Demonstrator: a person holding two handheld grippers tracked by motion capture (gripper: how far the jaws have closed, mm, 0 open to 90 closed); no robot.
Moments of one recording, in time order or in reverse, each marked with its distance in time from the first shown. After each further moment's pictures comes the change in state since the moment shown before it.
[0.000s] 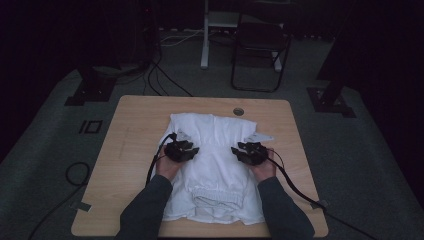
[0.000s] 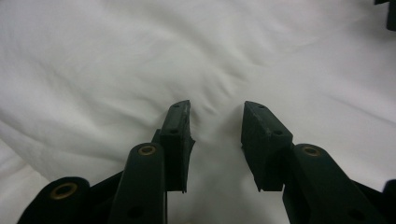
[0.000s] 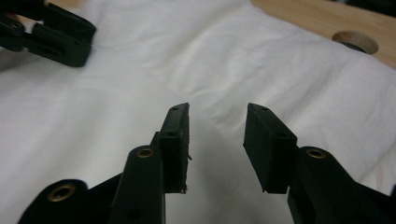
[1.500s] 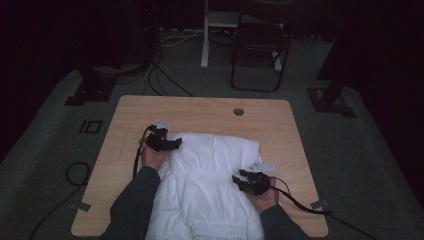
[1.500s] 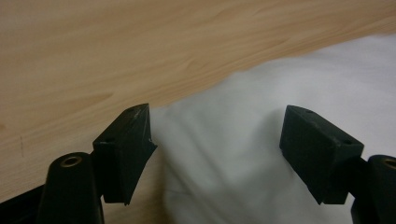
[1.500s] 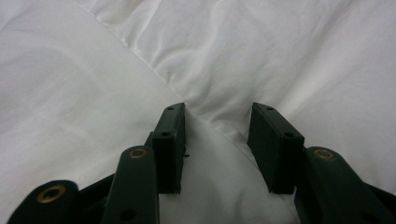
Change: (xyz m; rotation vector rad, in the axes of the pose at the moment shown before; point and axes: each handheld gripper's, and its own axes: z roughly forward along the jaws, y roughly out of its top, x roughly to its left) left arm 0.068 -0.004 -0.012 0.032 0.167 -0.183; right arm 0.044 -0.078 -0.033 0.048 0.051 0.023
